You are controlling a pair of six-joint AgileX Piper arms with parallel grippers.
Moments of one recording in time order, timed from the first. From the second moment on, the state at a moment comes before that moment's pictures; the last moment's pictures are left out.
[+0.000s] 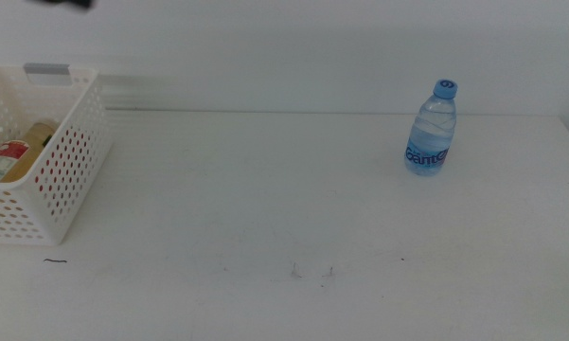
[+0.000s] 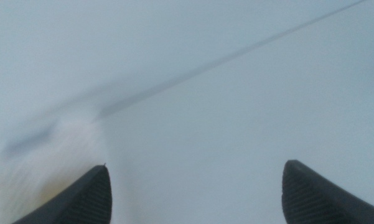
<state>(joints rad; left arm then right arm) 0.01 1.54 -1.78 -0.26 1.13 0.46 0.04 0.00 0.00 -0.01 0.20 0.06</state>
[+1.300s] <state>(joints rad) -0.17 1.08 -1.32 -0.65 0.91 0.68 0.04 0.00 0.00 -0.01 0.20 0.06</state>
